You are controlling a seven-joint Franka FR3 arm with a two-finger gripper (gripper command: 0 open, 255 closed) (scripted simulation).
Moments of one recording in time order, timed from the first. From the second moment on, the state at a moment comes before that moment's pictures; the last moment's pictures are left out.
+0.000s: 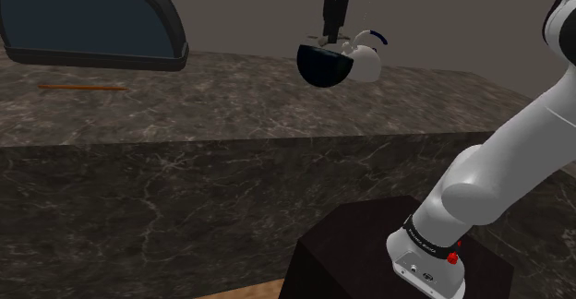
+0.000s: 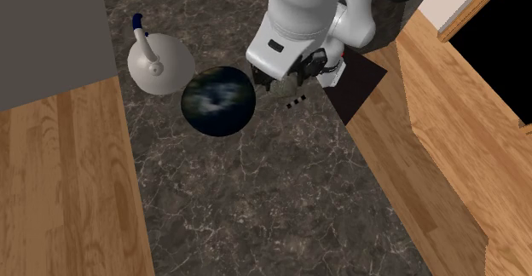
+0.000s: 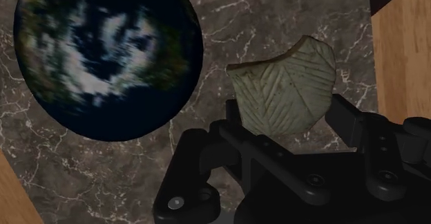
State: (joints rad) arm 0.06 -0.20 0.13 -1.62 -0.06 1.35 -0.71
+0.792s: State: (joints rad) arm -0.02 -0.01 0.04 -1.35 -0.10 1.28 -0.88
